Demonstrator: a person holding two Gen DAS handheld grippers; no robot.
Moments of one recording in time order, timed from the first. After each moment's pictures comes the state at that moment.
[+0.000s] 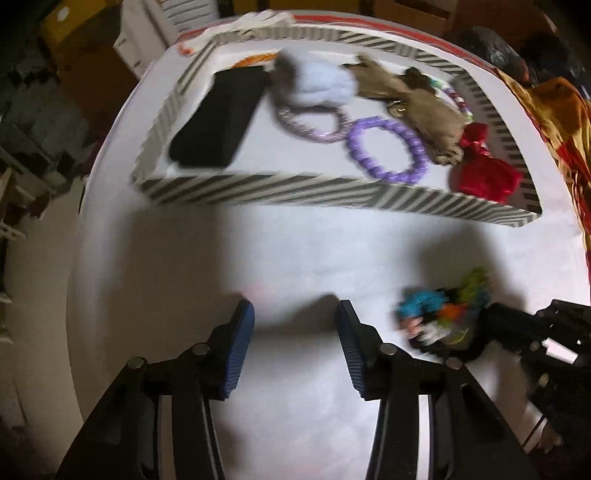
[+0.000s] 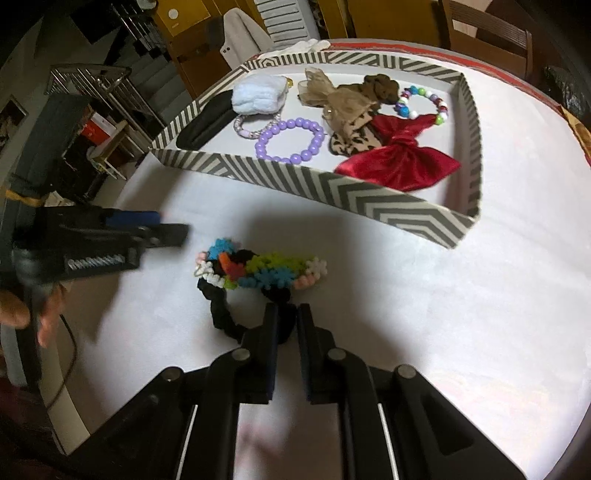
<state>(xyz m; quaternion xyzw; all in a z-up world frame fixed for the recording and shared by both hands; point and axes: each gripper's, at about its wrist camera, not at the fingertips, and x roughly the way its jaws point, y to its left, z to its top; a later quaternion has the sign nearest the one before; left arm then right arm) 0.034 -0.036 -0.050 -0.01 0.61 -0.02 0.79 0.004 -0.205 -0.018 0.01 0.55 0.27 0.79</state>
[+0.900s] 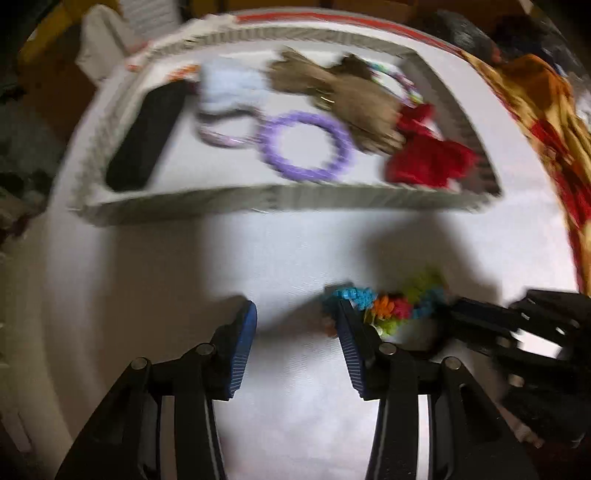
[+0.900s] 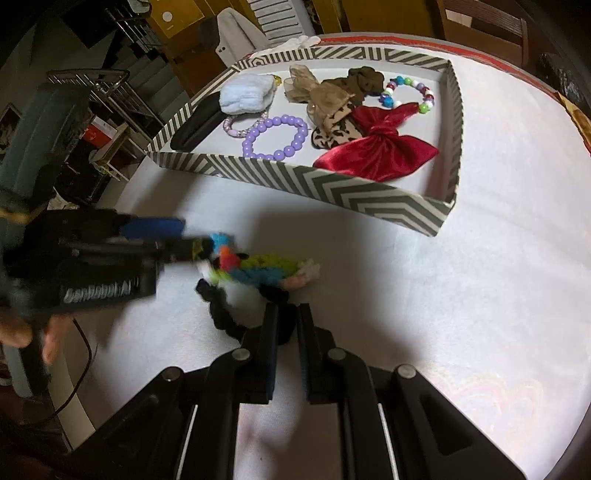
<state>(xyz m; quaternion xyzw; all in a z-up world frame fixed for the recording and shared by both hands) 0.042 -0.081 -0.047 0.01 0.61 -0.06 0.79 0.009 -0.222 -0.021 0.03 0.56 0.28 0.78</state>
